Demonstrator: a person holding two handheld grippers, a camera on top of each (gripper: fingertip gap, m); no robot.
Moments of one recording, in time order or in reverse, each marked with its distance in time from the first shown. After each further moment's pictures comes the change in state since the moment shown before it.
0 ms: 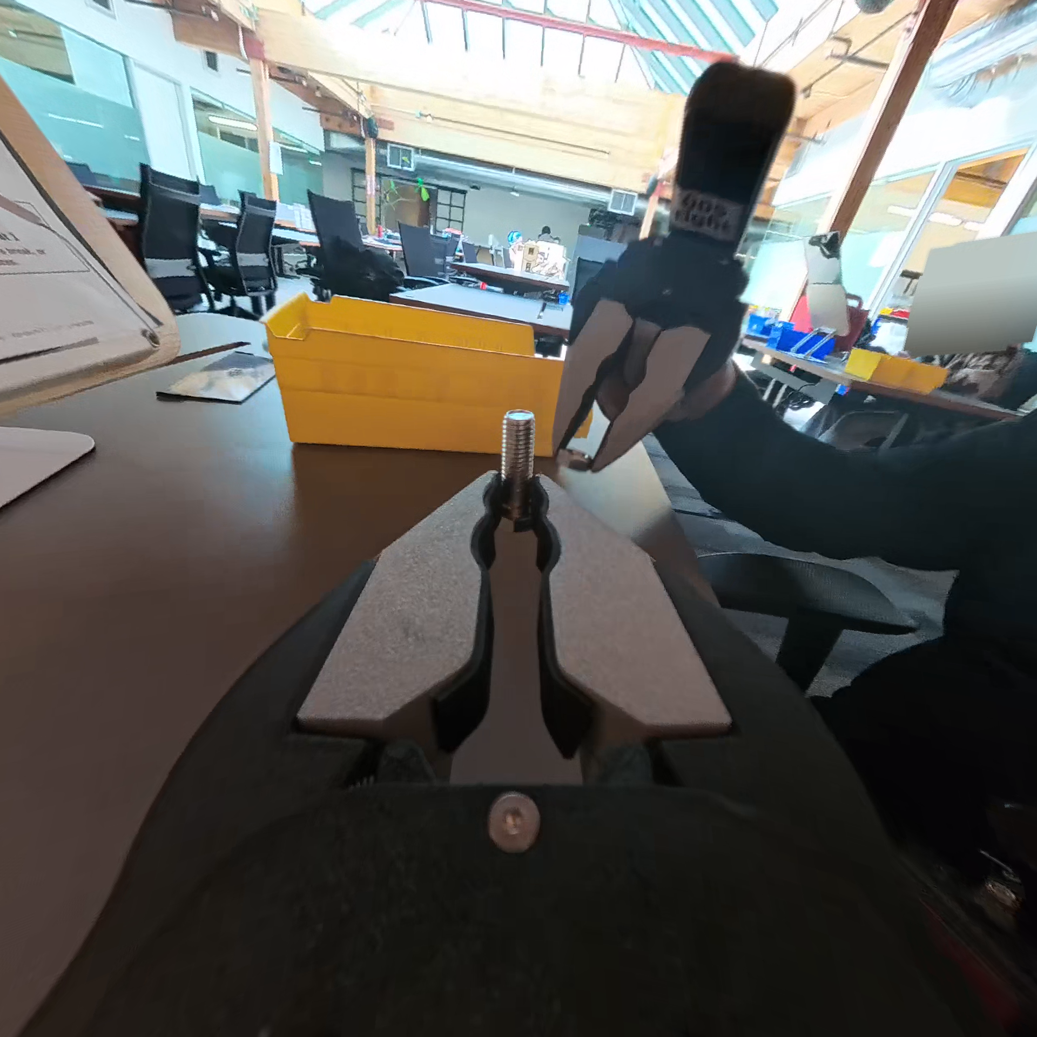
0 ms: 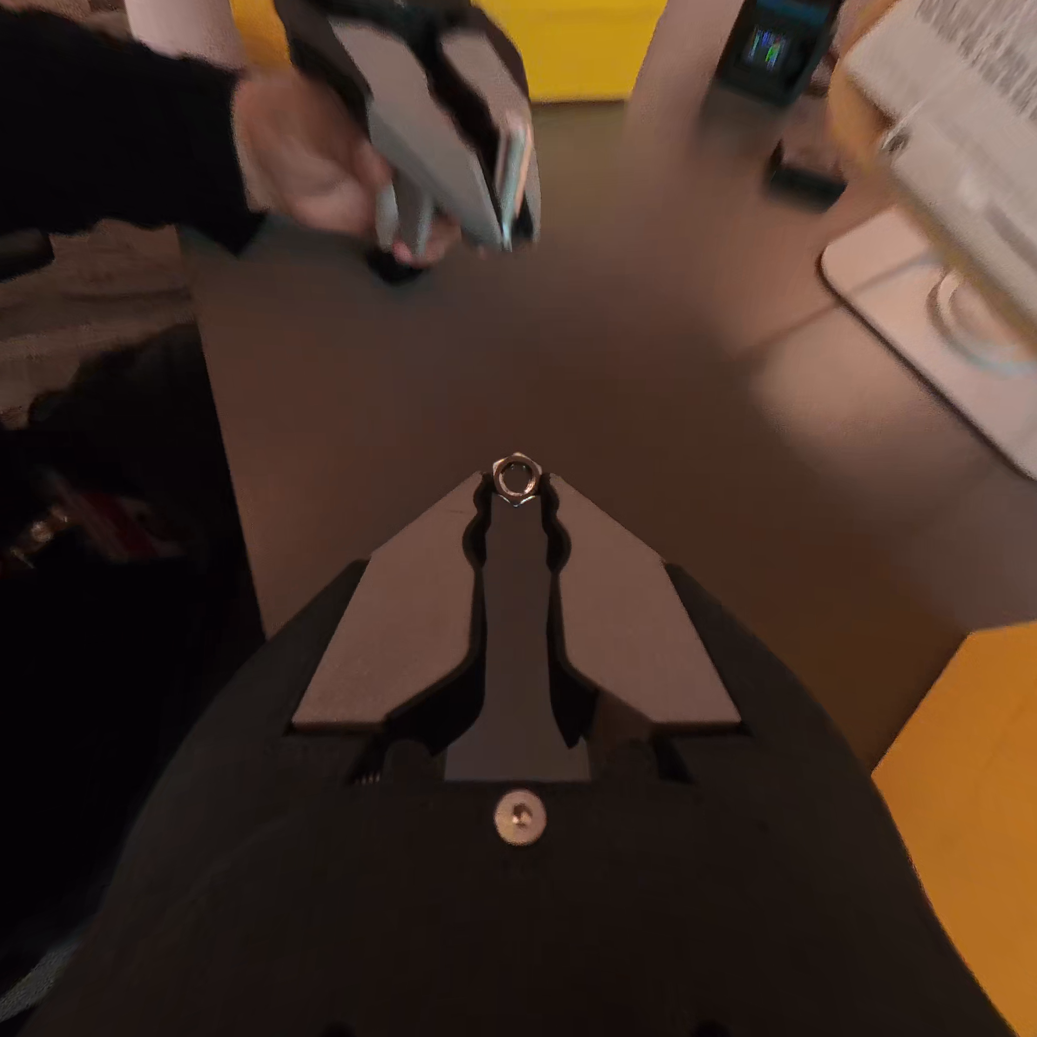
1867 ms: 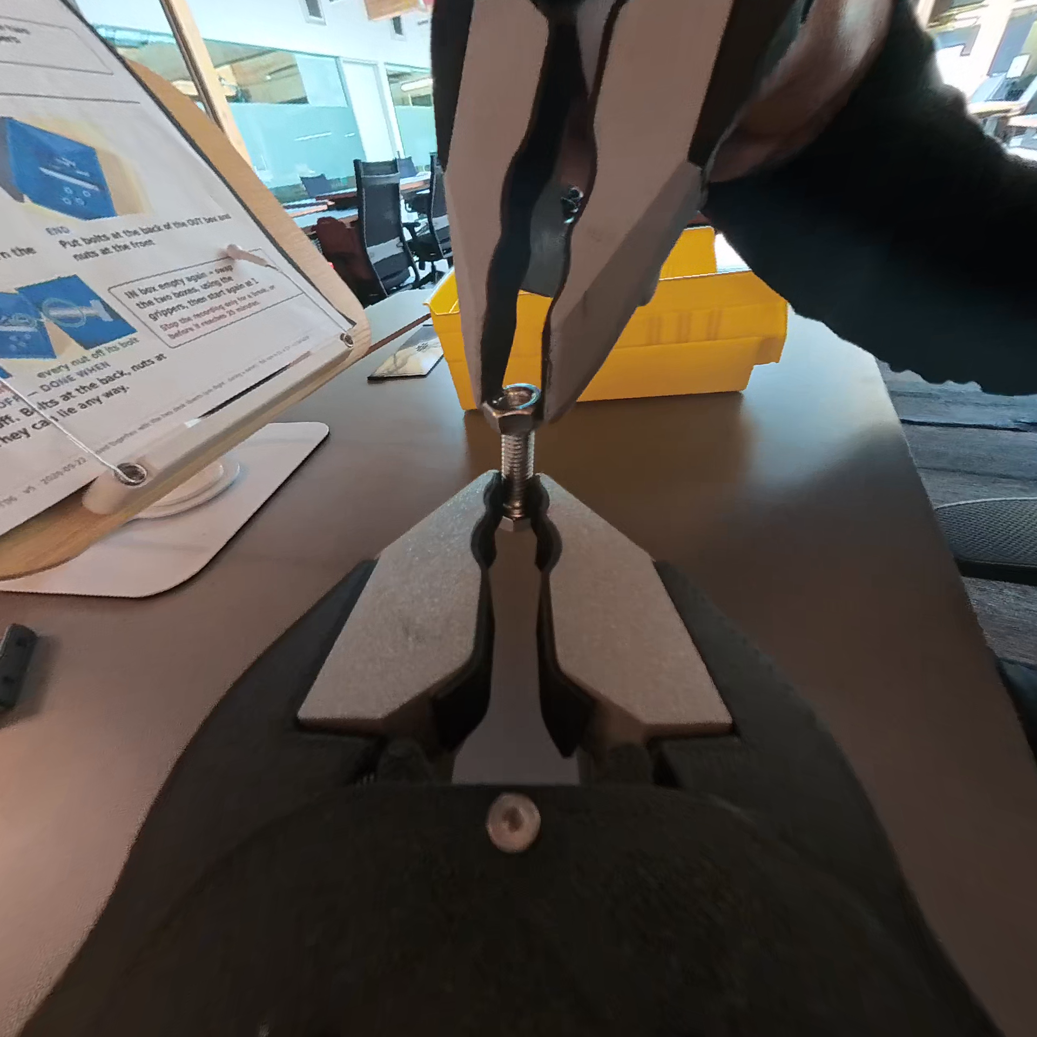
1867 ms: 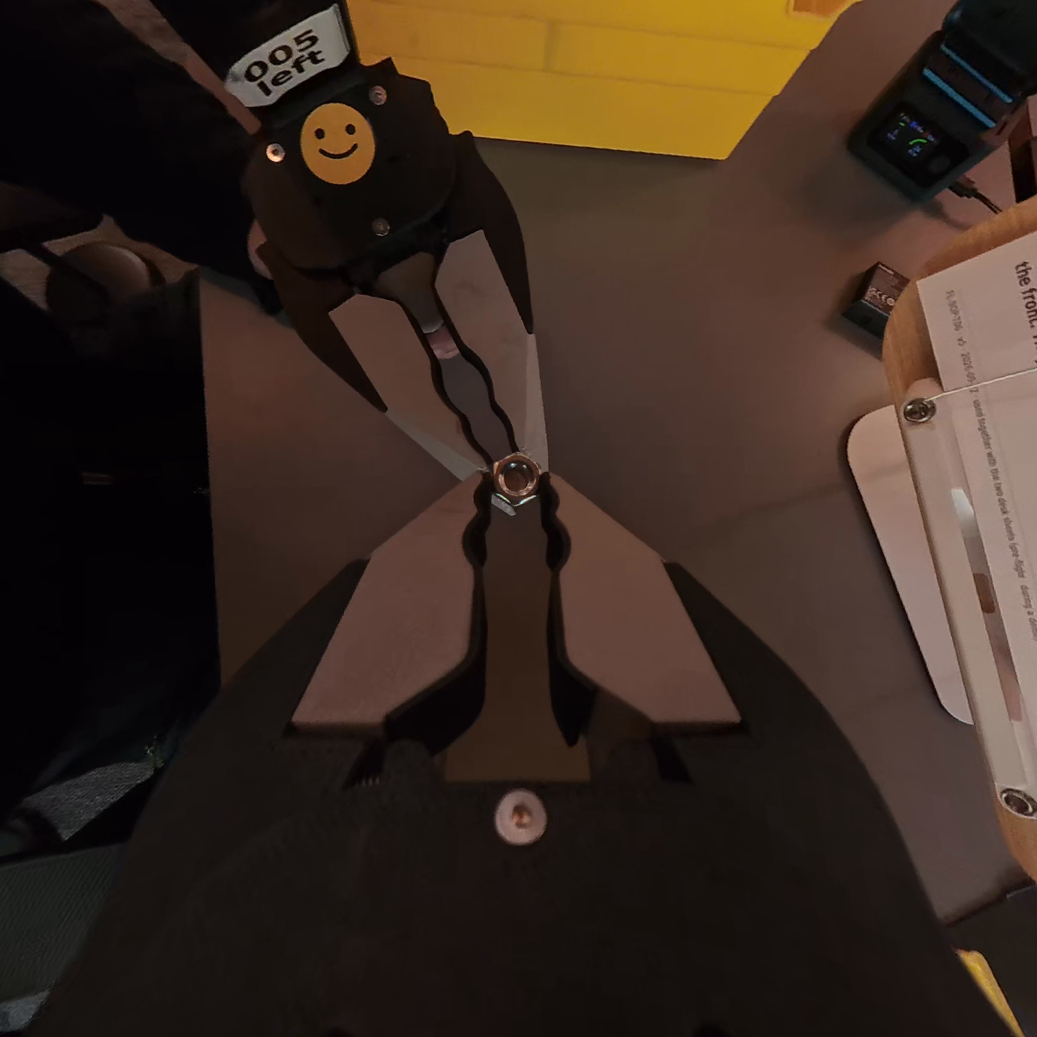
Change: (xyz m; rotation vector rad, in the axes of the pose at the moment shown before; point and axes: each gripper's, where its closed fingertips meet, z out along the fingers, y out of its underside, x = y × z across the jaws) left arm -0.038 0.003 -0.003 -0.149 -0.348 0.268; right arm 0.026 -0.094 0.057 -0.242 -0.221 -0.173
